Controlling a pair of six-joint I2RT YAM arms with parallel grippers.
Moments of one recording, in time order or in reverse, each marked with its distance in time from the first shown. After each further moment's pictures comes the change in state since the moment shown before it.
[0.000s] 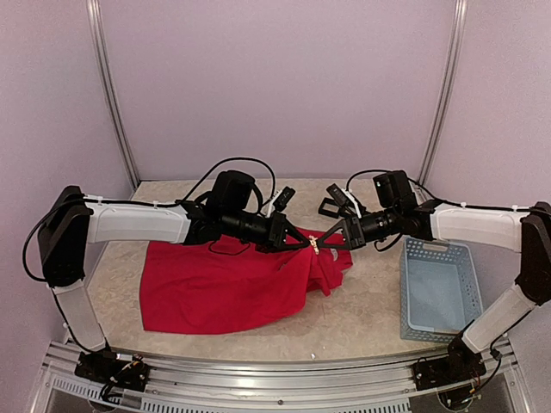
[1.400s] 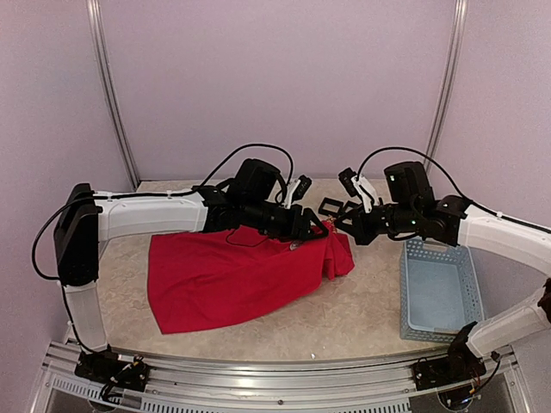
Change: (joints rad) left arm -0.068 0.092 0.256 -0.229 -0.244 0.143; right arm 0.121 -0.230 0.014 -0.154 0.688 -0.223
